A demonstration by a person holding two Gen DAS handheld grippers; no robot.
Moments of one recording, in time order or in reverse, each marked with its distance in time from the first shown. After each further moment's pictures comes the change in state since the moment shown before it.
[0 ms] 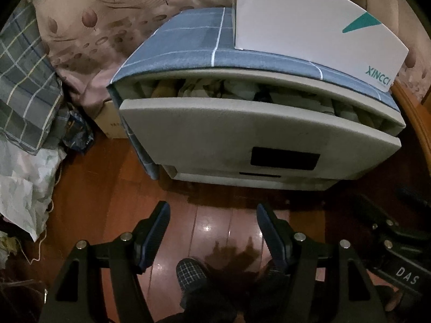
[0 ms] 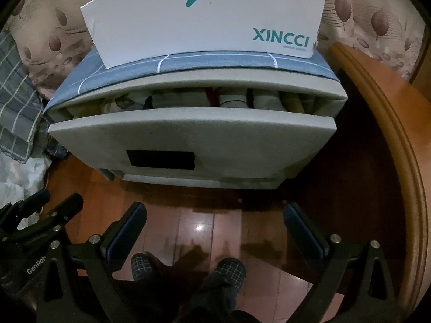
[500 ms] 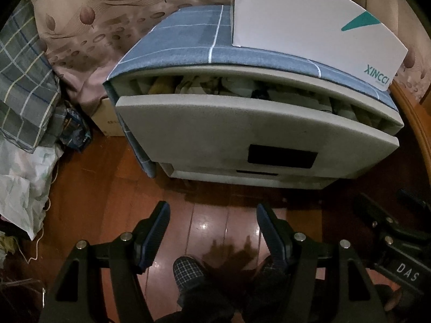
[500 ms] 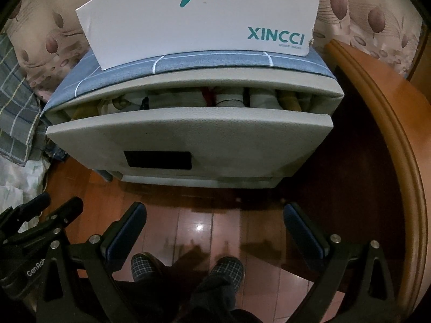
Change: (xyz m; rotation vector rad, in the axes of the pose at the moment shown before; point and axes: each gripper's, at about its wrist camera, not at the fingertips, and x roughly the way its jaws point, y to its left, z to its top) left arm 0.003 -0.003 0.000 -0.005 0.010 -0.009; right arm 0.002 -0.001 -0.002 0.023 0.000 -0.015
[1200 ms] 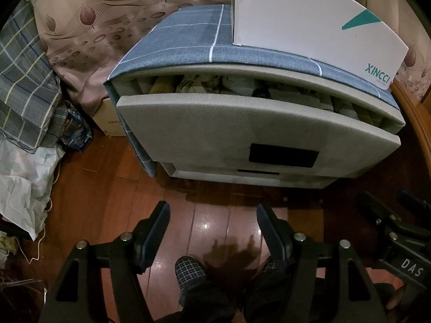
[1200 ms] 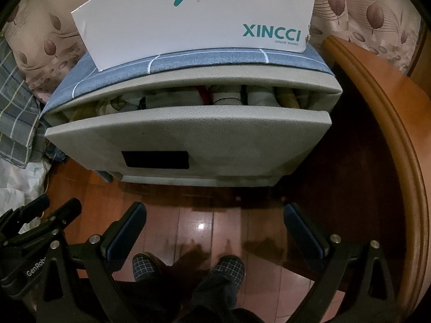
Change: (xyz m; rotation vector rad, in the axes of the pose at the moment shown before) left arm -0.001 0.002 -0.001 0.007 0.002 0.007; right arm -0.001 -0.003 0.000 0.012 0.001 0.003
